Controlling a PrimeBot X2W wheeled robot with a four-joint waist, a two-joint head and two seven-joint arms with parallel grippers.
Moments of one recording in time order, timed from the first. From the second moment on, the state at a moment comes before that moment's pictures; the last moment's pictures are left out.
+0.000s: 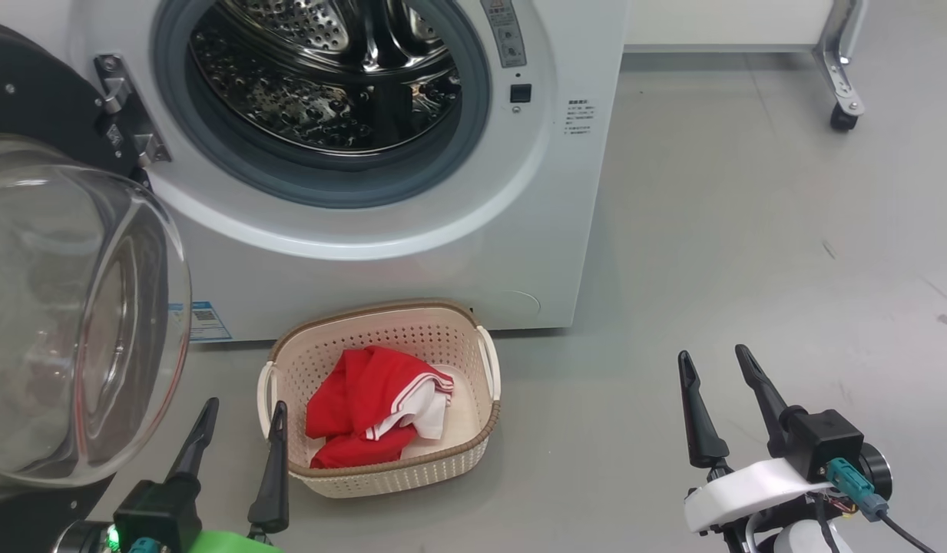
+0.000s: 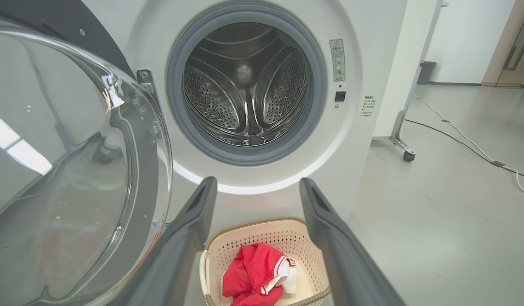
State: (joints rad) left arm 0.18 0.09 -0.16 -0.18 -0.25 0.08 -0.03; right arm 0.01 -0.05 0.21 0.17 0.27 -0.03 -0.26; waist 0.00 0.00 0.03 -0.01
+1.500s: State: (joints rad) left arm 0.18 0.08 -0.11 -0.14 -0.25 0.11 -0.03; right arm 0.02 -0.04 0.24 0.20 0.27 0.00 -0.26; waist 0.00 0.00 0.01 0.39
